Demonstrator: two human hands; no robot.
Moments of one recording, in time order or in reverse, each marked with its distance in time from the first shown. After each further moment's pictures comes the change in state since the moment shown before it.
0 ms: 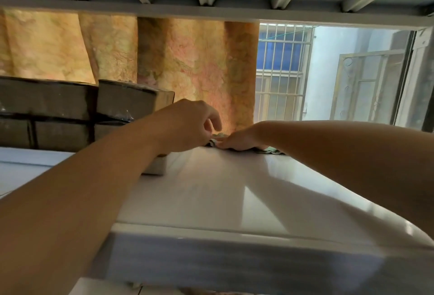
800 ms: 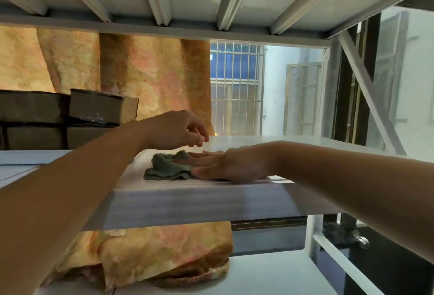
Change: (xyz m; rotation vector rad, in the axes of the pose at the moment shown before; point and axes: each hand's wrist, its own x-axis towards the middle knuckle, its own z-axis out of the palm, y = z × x) left_hand -0.019 0.050 0.006 -0.200 -0.176 0.174; right_hand -0.186 0.006 0.060 -0.033 -0.012 -0.430
